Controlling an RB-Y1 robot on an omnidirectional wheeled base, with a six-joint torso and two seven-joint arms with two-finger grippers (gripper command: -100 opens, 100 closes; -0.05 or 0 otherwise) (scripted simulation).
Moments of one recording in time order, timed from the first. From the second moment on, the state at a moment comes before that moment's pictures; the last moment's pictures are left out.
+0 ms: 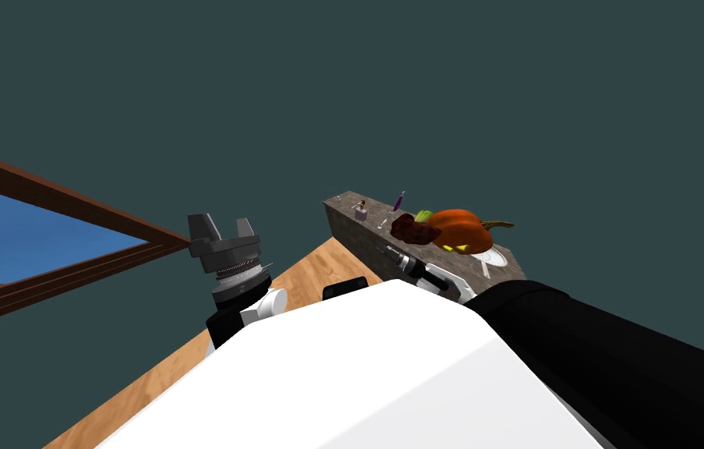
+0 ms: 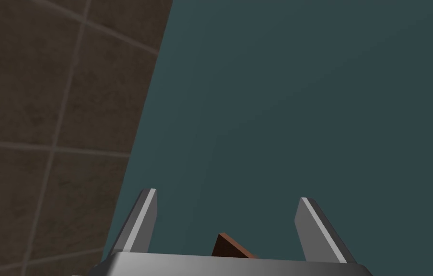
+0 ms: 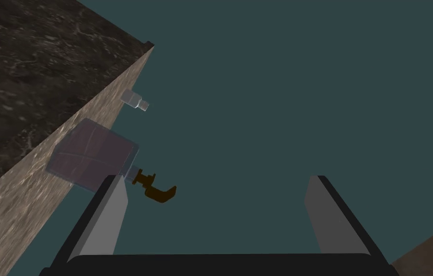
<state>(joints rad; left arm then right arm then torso) 0.53 0.01 -0.06 -2.38 0.04 -0.51 -0.15 0.64 -0.94 0.23 -1.99 0.00 -0.54 -0.03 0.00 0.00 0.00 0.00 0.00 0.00</state>
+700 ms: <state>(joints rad) 0.53 0.01 -0.06 -2.38 0.04 -0.51 -0.15 0.68 -1.15 0.28 -1.91 0.00 -0.56 -0.06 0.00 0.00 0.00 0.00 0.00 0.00</state>
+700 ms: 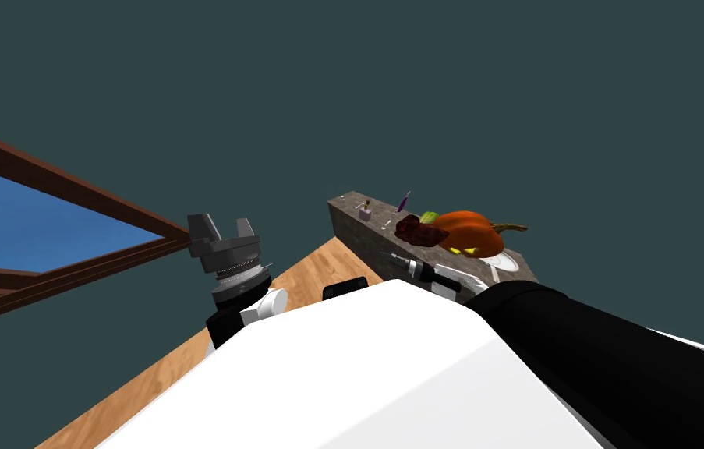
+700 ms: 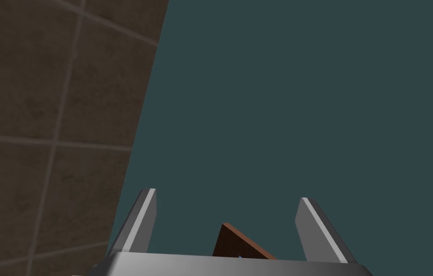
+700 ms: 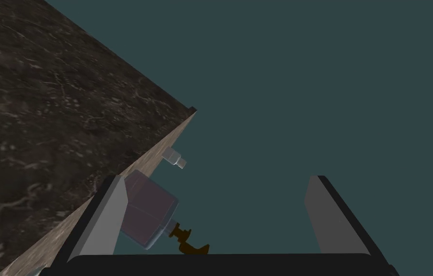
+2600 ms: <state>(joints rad) 0.53 0.01 -0.06 -2.38 0.04 -0.51 -0.15 0.78 -1.73 0.41 -1.73 0.00 -0.59 -0.11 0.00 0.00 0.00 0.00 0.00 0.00</state>
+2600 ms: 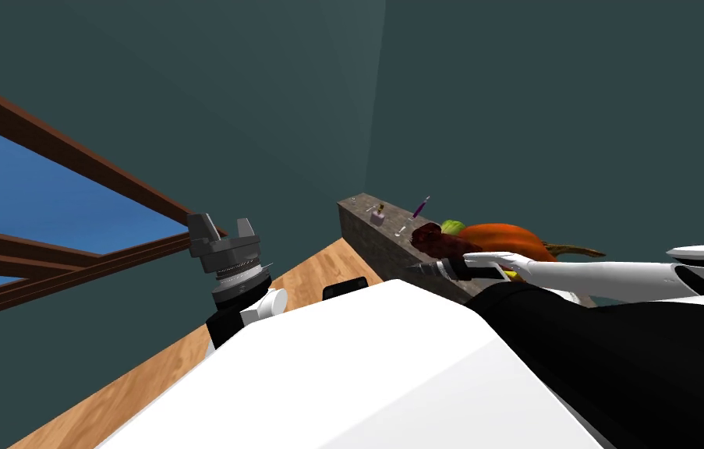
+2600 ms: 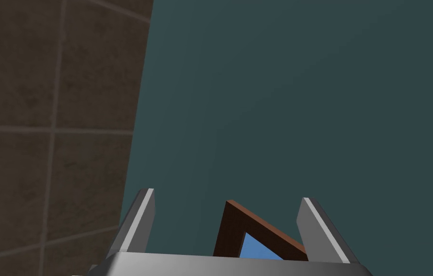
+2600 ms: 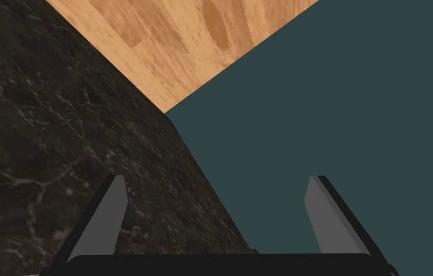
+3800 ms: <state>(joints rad) 0.53 0.01 -0.06 -2.38 0.04 -0.51 -0.15 0.78 -2.03 0.46 -1.62 0.01 -0.60 -0.12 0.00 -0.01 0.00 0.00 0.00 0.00</state>
